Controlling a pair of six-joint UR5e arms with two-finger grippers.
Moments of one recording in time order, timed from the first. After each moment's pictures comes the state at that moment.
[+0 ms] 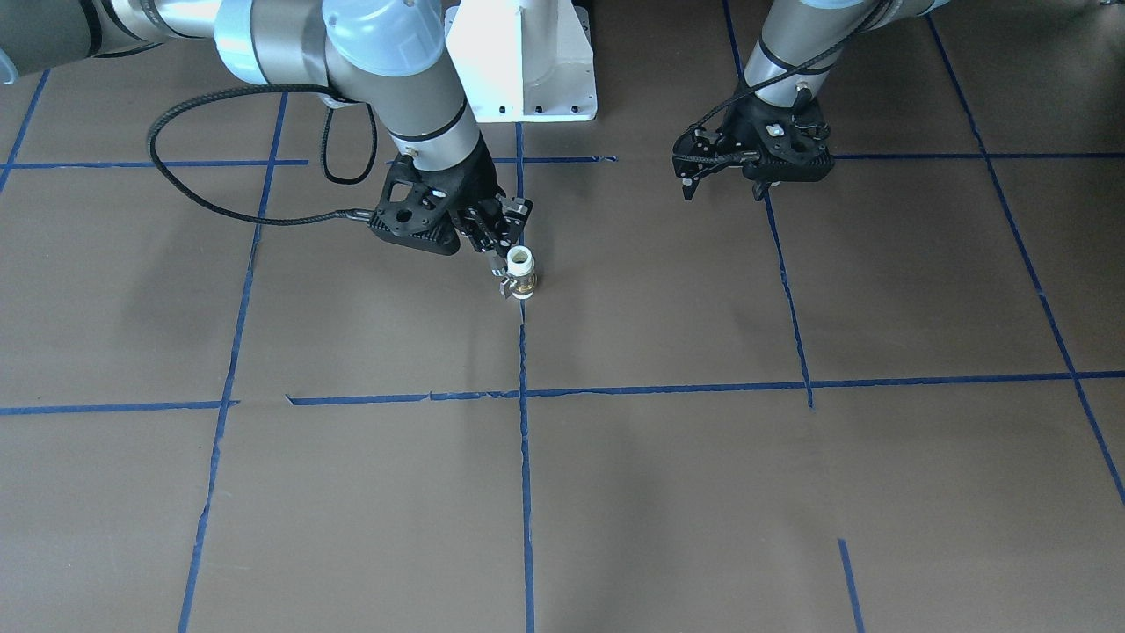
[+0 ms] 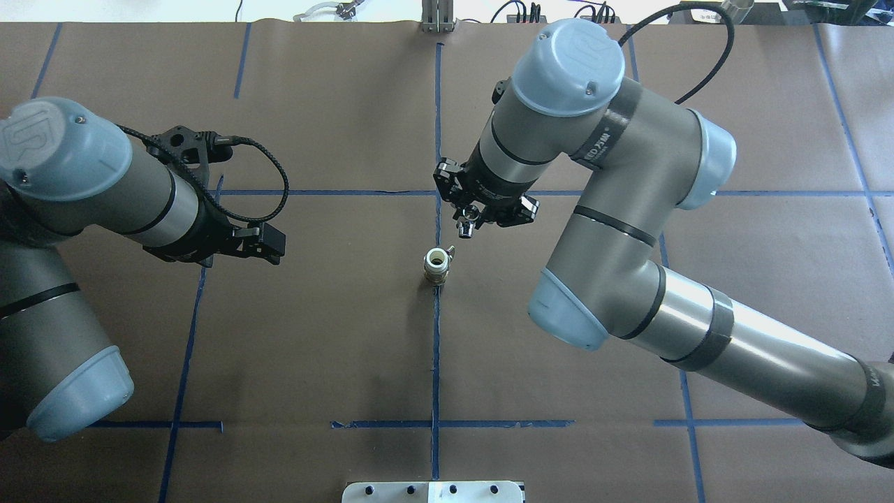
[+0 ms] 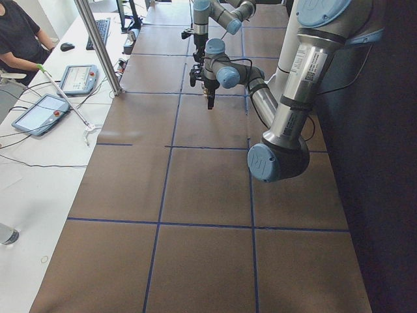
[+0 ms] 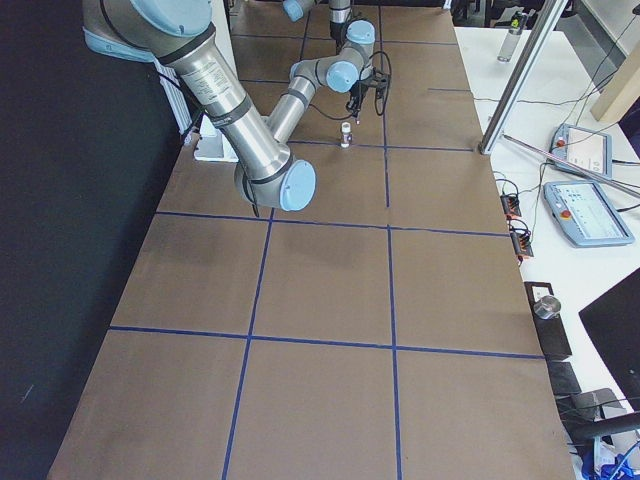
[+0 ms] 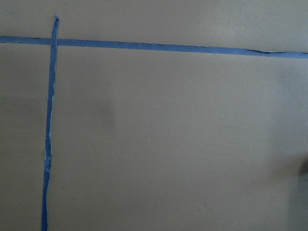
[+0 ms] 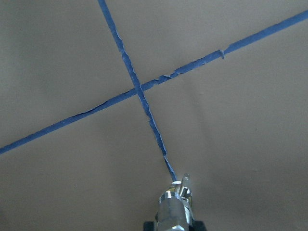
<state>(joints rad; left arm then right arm) -0.68 -1.91 -2.09 -1.51 -1.99 -1.14 0.64 -0.77 1.67 -1.60 2.05 1.58</state>
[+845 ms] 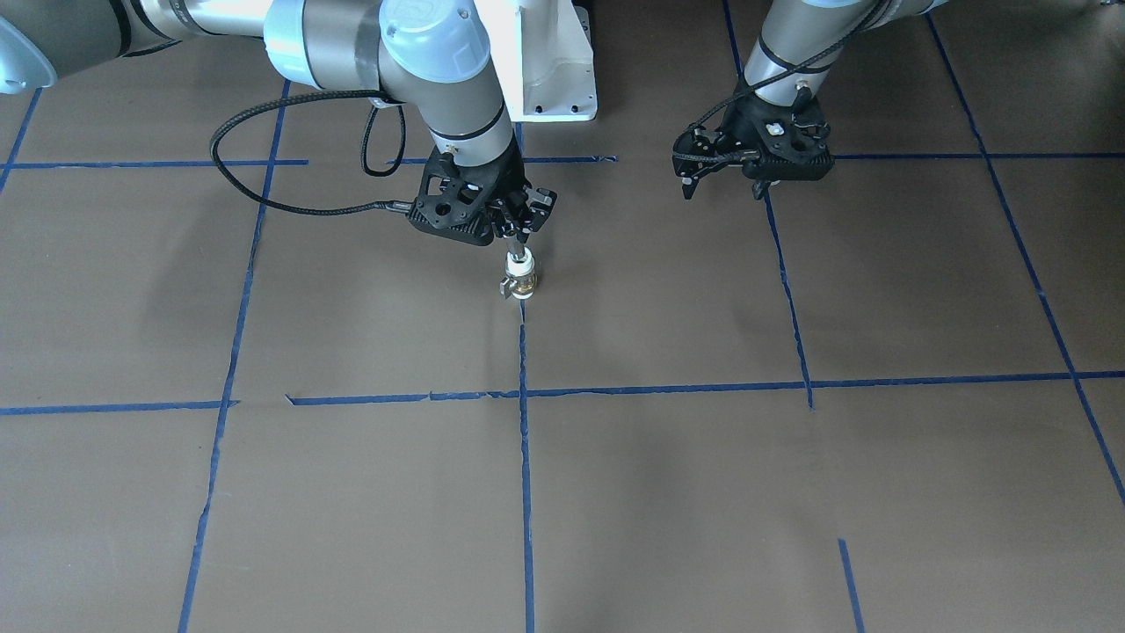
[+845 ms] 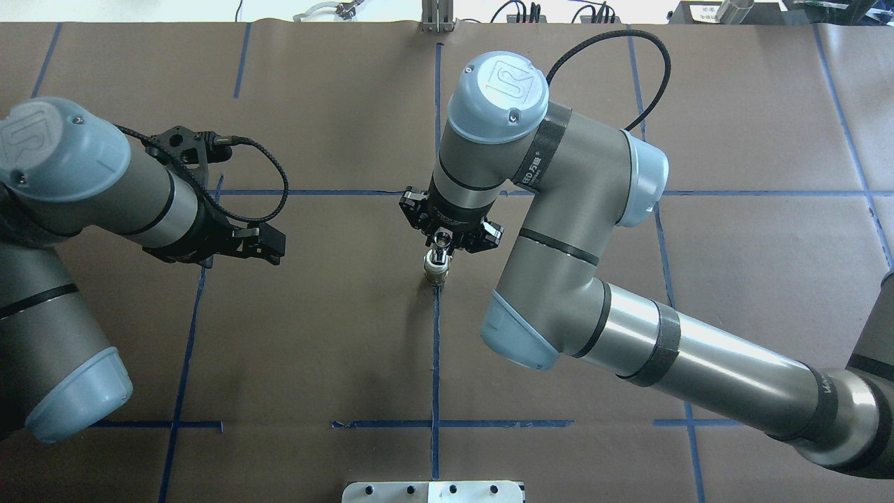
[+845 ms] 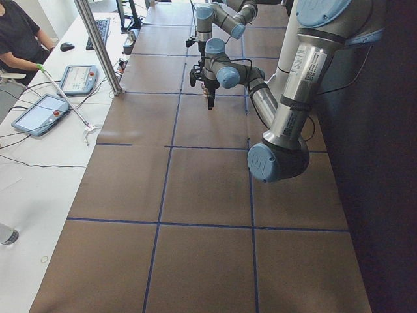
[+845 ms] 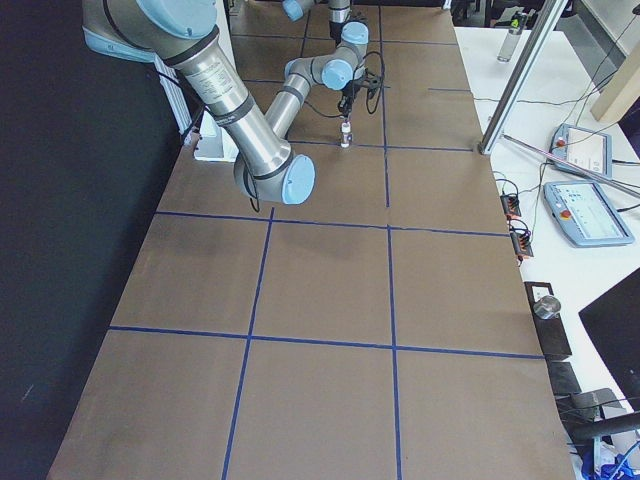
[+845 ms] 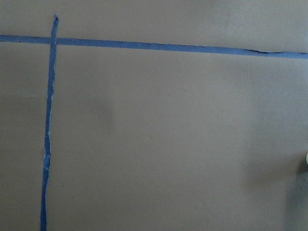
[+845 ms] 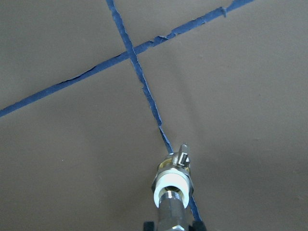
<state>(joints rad) -0.68 -1.91 -2.09 -1.51 -1.99 -1.15 0.58 -0.75 1.66 -1.65 2.04 1.59</state>
